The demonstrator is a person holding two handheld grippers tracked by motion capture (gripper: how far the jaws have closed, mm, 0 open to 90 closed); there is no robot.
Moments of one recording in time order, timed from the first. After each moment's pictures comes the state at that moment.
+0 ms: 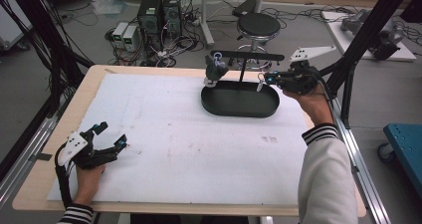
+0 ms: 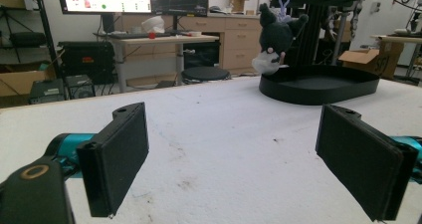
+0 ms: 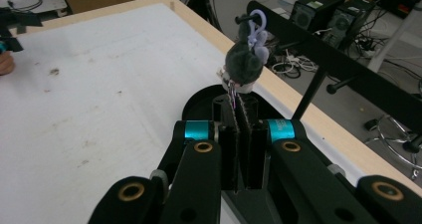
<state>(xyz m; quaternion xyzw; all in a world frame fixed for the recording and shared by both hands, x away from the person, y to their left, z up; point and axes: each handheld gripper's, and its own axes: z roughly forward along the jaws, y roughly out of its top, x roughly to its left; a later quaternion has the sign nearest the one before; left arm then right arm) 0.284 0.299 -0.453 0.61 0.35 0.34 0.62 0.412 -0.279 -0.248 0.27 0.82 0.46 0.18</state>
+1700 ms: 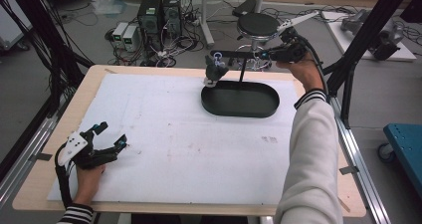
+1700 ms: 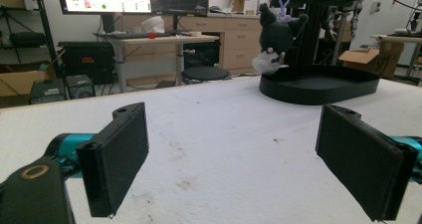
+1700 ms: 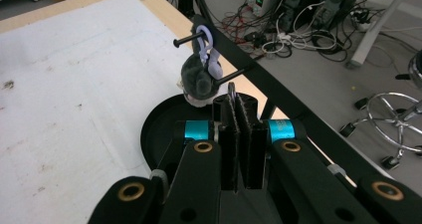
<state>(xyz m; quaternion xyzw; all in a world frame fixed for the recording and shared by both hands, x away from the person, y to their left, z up) 0.284 0.299 -0.453 0.61 0.35 0.34 0.62 0.493 -0.265 -0.222 0.30 0.84 0.41 0.16</state>
